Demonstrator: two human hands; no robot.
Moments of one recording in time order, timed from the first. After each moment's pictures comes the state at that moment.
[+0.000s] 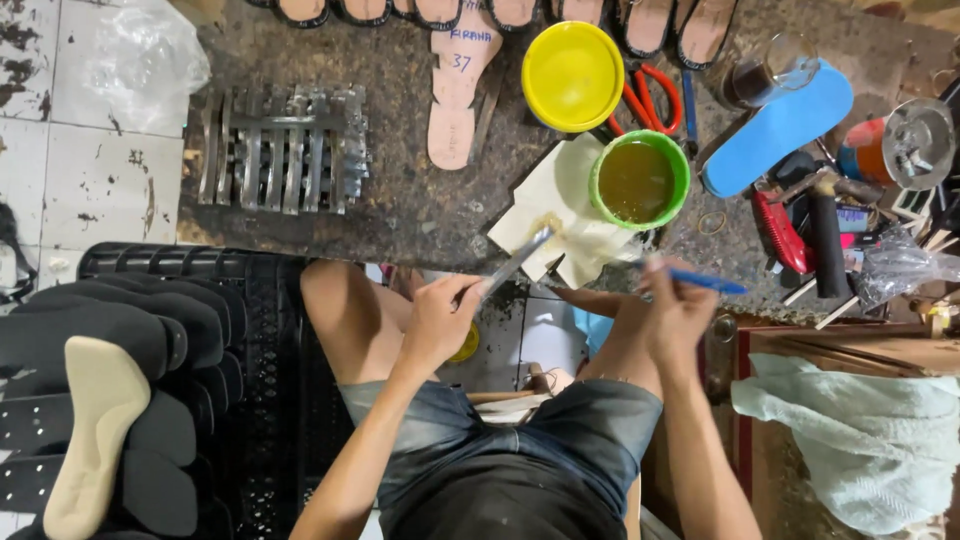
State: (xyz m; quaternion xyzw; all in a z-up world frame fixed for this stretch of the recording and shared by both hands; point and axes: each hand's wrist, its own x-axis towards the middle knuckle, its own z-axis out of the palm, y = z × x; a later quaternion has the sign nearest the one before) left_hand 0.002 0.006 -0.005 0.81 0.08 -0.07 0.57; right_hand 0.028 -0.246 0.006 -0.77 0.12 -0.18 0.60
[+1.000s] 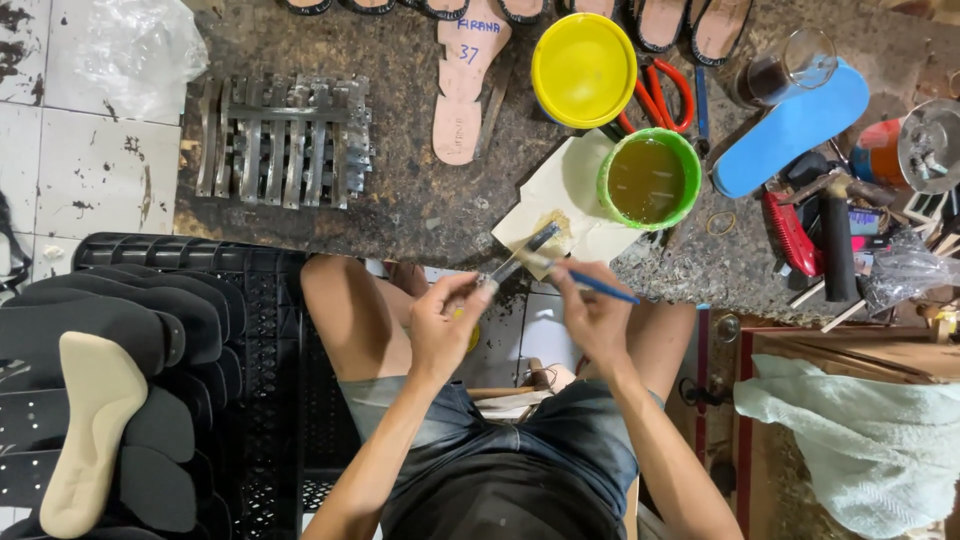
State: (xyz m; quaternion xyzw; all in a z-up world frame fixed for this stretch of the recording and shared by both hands) left_hand -0.009 -0.002 0.006 0.69 0.19 0.01 0.70; right_hand 0.029 -0.178 -0.003 -0.85 -0.12 -0.13 0.49
